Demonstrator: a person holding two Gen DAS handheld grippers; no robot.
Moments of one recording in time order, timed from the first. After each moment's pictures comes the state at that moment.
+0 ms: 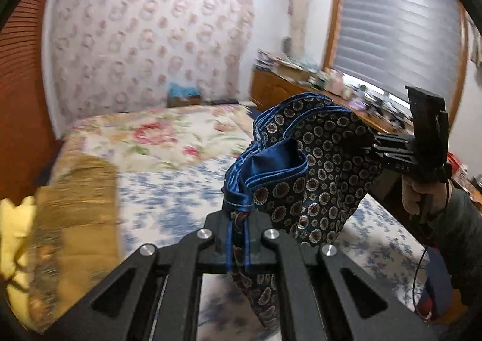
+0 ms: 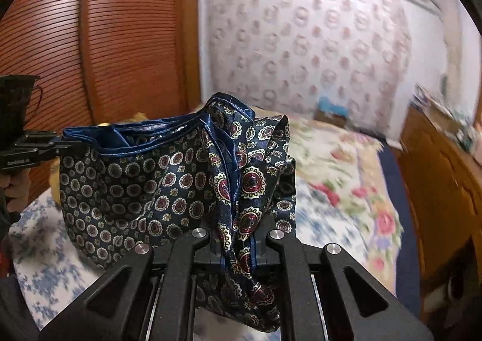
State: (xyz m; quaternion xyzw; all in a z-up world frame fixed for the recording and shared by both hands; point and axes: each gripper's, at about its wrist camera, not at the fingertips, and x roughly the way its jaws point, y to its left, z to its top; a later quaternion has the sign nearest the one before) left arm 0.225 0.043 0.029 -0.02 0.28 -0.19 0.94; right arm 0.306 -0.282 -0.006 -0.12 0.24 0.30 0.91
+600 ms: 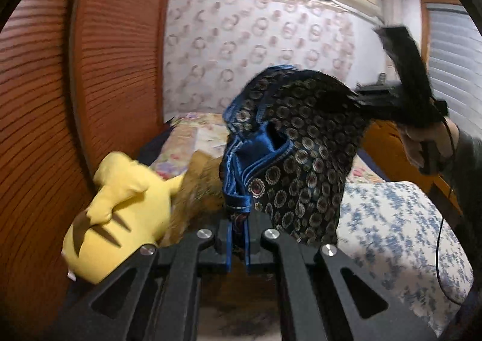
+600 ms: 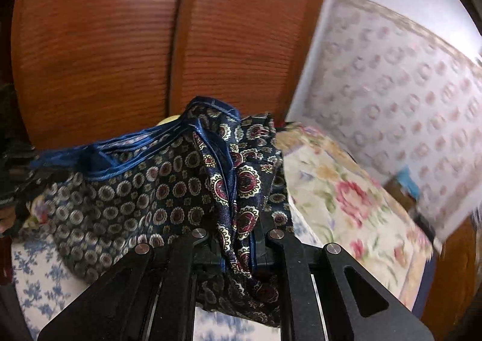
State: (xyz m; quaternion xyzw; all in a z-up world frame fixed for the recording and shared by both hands) left arm 0.152 0.233 -0.019 -0.07 0.25 0.03 0.97; right arm 0.367 0.047 0.016 -0.30 0.22 0.46 0.81
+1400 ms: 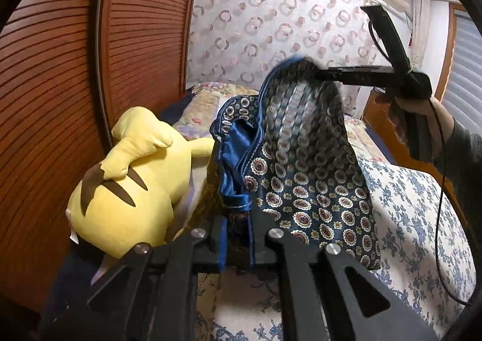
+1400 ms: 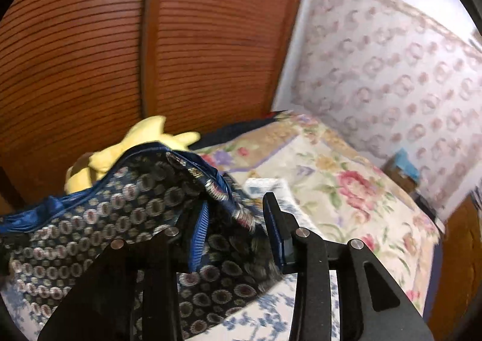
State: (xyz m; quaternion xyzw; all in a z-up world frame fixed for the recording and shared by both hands) left arm 0.143 0.259 -0.065 -0.11 0.30 0.07 0.95; right arm 0.409 0.086 -0.024 -0.24 0.24 0.39 0.86
